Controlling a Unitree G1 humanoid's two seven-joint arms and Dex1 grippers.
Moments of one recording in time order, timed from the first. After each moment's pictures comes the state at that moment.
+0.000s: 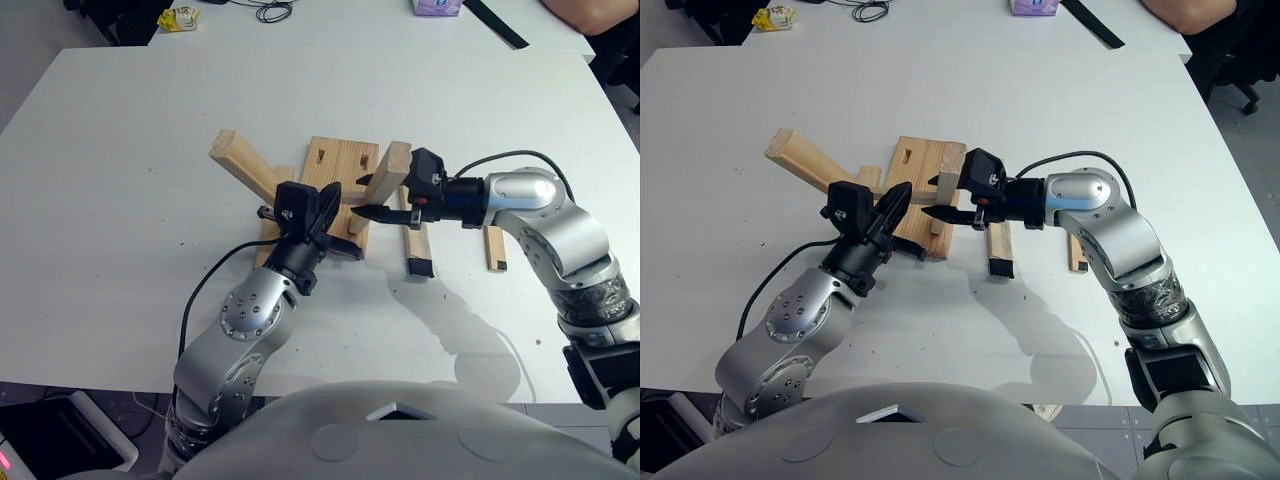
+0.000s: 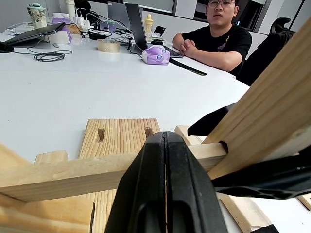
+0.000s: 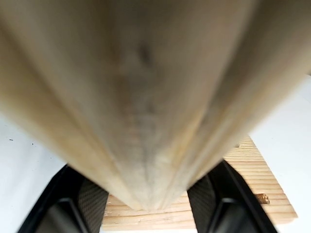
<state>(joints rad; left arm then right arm) 0.16 0.13 -0.34 -0.91 -0.37 0.82 0.16 -0.38 -0.60 0.30 -0.30 0.39 0.52 0.93</state>
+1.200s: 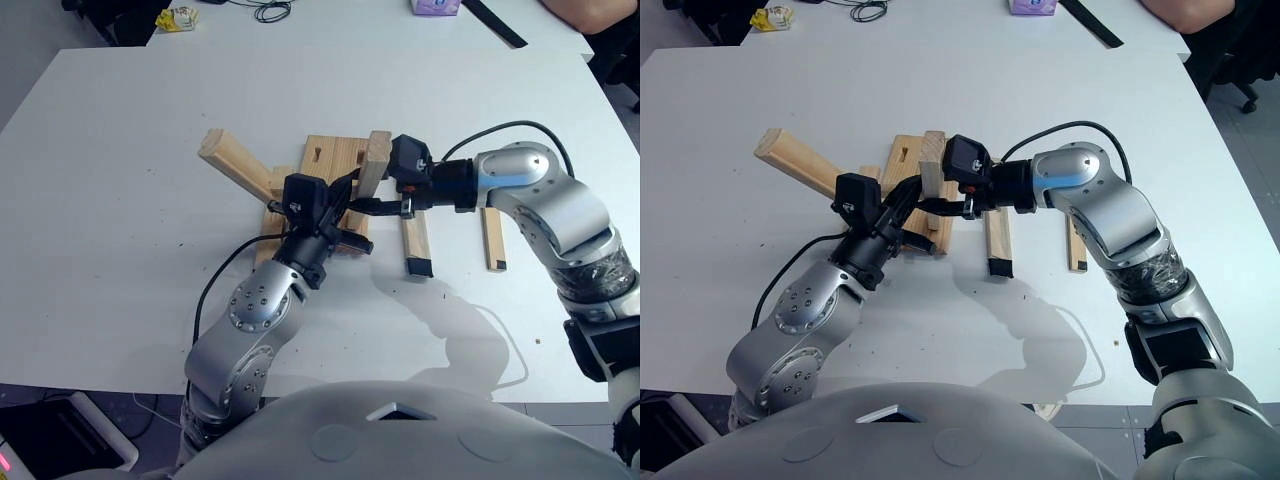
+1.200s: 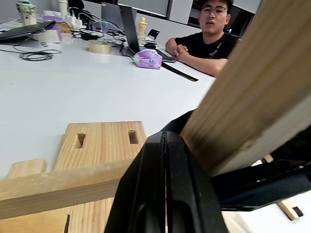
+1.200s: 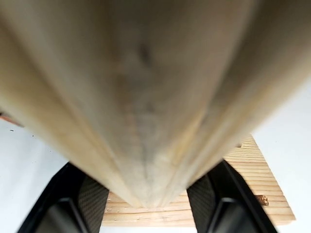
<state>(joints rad) 0.13 0.05 -0.34 -0.88 -0.34 0.83 0.11 -0.54 -0.62 0.38 -0.29 0.39 0.62 0.96</state>
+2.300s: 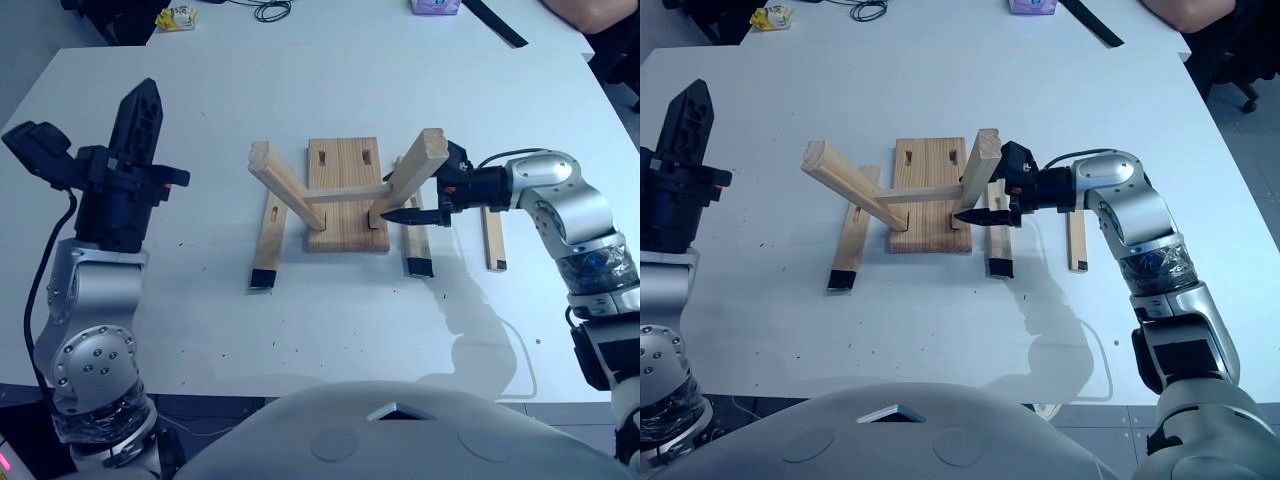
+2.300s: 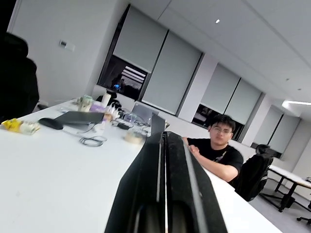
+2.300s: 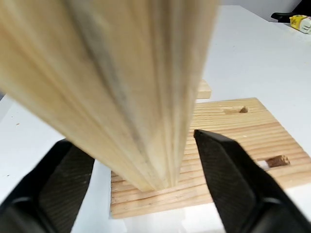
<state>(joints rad) 0.13 0.37 0.43 -0.73 -1.11 0.40 -0.07 -0.46 -0.64 0.26 0.06 0.39 0.36 1.22</state>
